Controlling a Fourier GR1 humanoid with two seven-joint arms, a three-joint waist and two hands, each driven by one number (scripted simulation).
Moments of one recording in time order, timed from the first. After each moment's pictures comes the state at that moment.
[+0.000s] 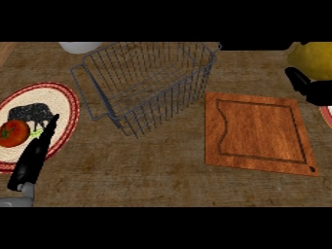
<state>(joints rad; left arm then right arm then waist) -0.02 0.31 -0.01 -1.40 -0.23 0.07 0.24 -0.72 -0.30 -0.29 -1.78 0.72 0.62 0.03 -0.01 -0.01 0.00</state>
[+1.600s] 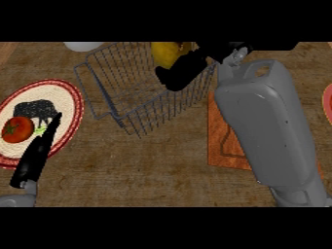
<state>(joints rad) -0.04 0.27 0.03 -1.39 -0.27 0.02 0.23 -1.06 -0.02 0.06 -1.39 0.78 0.44 0.42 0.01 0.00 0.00</state>
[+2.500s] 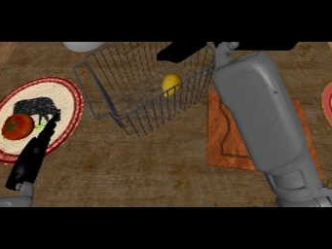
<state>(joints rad) -0.02 0.27 0.05 -1.41 -0.27 0.01 0.23 -1.09 -0.03 -0.01 -1.18 0.63 0.02 0.45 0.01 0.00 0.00</state>
